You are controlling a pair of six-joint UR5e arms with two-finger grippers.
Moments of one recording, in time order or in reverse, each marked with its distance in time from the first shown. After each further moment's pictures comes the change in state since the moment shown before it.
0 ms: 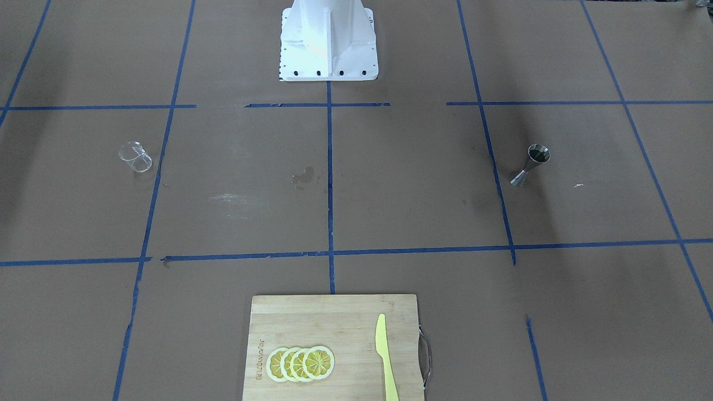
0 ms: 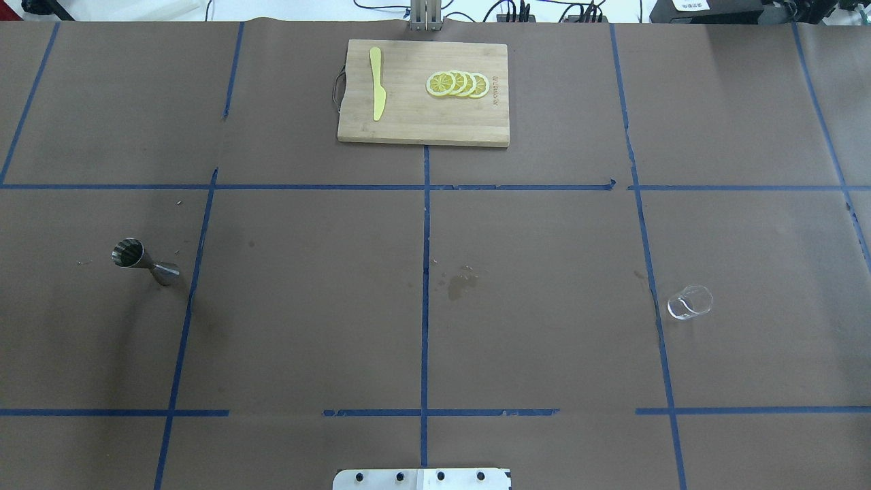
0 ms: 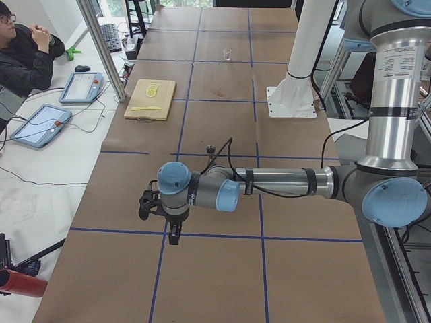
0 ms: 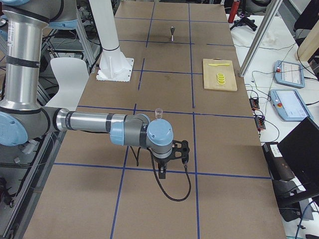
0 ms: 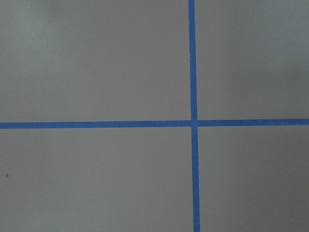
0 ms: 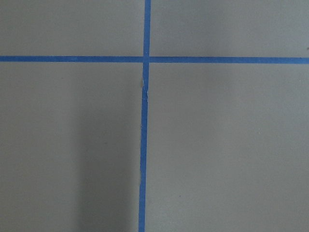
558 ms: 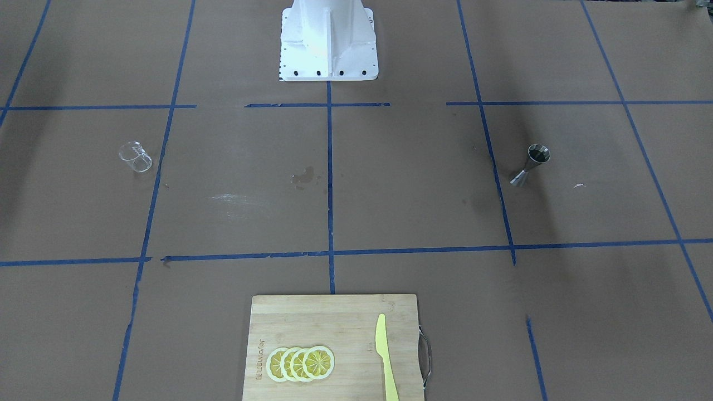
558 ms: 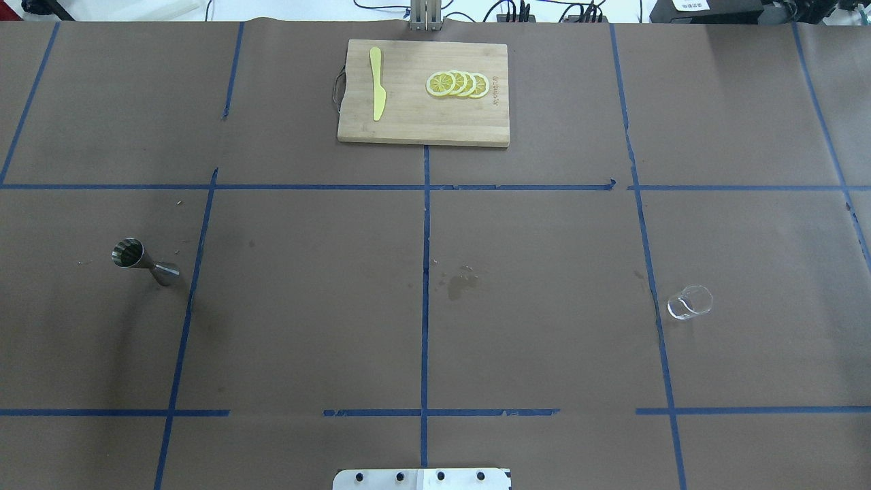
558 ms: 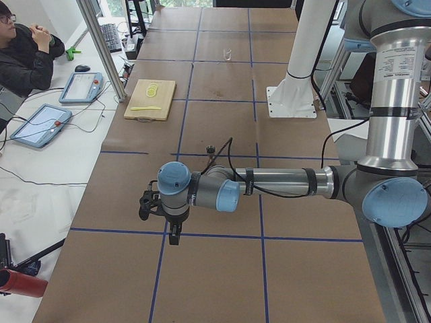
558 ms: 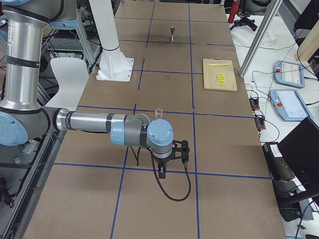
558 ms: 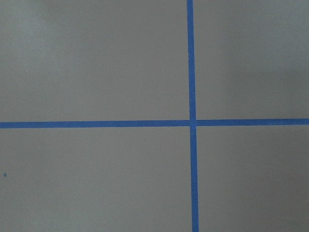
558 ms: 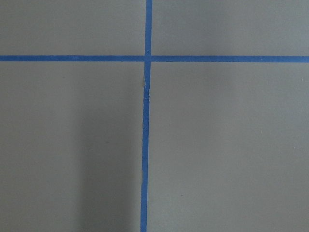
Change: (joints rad) left arm -0.001 0.001 0.001 -0.003 -0.001 0.000; right arm -0.002 0.000 0.000 -0.005 0.005 0.001
